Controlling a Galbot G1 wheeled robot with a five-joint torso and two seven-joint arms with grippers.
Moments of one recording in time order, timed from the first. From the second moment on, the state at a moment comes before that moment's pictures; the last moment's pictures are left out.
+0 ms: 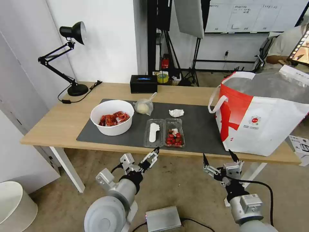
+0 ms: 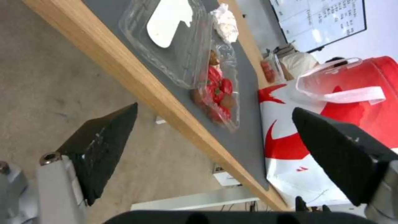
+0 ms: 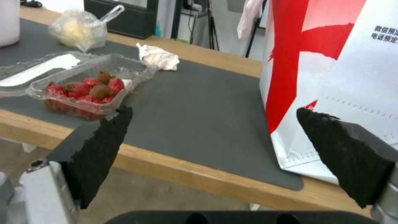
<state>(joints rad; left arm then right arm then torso) 1.39 -1.30 -0.13 -2.33 -1.26 0.25 -0.64 -1.74 1.07 0.44 2.26 0.15 -0.07 0.32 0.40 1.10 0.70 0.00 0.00</state>
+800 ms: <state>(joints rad) 1.30 -1.32 -0.10 -2.28 -1.29 0.25 -0.67 -1.74 1.08 0.44 2.27 0.15 -0.07 0.32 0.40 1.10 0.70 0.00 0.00</state>
